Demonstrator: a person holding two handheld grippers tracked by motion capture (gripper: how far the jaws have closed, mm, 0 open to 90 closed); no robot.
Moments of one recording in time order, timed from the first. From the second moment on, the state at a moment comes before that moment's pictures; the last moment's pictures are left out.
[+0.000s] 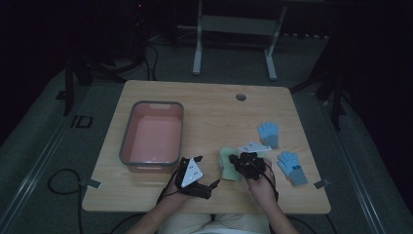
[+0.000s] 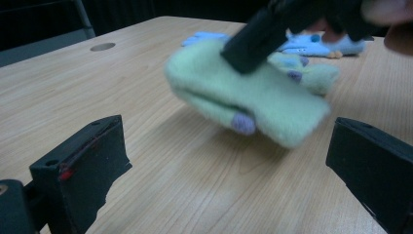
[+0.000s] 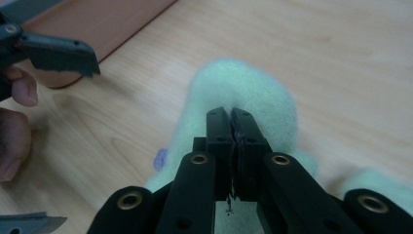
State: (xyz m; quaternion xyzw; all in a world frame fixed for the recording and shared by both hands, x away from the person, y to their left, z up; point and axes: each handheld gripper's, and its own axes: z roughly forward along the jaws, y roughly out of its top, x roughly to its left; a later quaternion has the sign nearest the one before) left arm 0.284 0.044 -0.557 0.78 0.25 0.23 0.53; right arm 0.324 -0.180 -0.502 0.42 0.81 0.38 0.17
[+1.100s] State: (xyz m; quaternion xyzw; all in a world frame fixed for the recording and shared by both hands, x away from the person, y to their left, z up) left arm 0.284 0.044 -0.557 0.78 0.25 0.22 0.54; right arm 0.347 -0.216 -0.501 0.37 0.84 0.35 0.19
